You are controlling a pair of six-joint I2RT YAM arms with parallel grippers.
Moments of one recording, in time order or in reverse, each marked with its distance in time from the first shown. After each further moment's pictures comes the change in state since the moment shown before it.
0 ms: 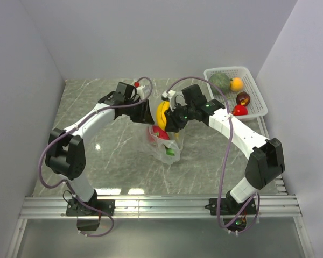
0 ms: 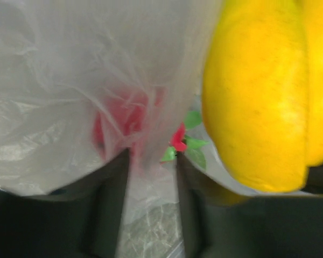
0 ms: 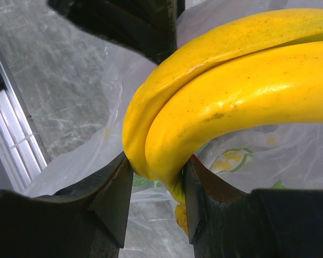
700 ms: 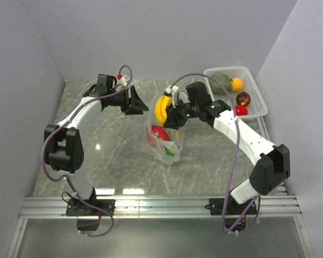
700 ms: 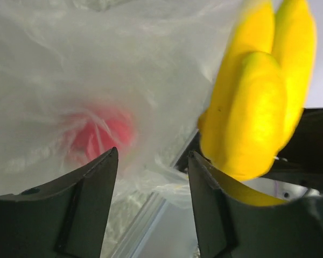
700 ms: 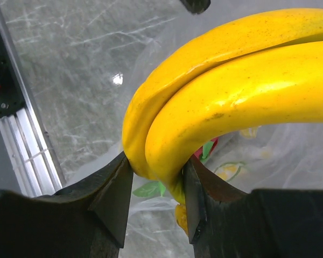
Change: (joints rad) left arm 0.214 0.081 0.080 0.096 0.422 -0.228; right arm -0.005 -0.073 -0.003 0.059 -0.030 0.047
